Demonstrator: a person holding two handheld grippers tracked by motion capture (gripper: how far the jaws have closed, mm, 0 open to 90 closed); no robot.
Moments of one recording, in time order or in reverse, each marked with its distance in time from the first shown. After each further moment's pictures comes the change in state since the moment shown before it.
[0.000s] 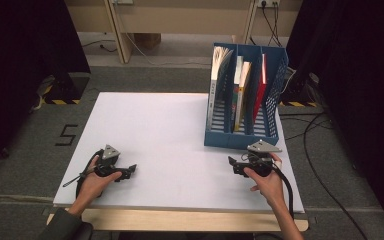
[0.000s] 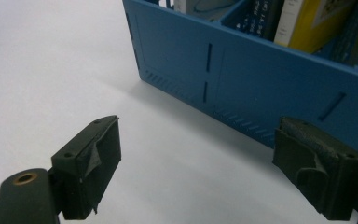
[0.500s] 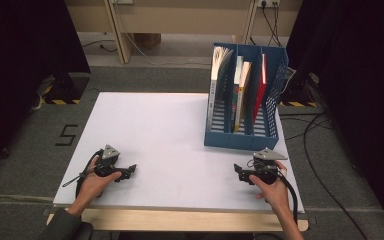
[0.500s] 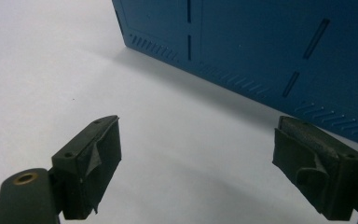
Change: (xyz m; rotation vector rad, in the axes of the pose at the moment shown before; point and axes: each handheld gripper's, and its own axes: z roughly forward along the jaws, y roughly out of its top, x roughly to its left) left arm 0.000 0.000 0.000 0.001 -0.002 -0.002; right arm -0.009 -0.027 -0.006 0.041 -0.013 0.043
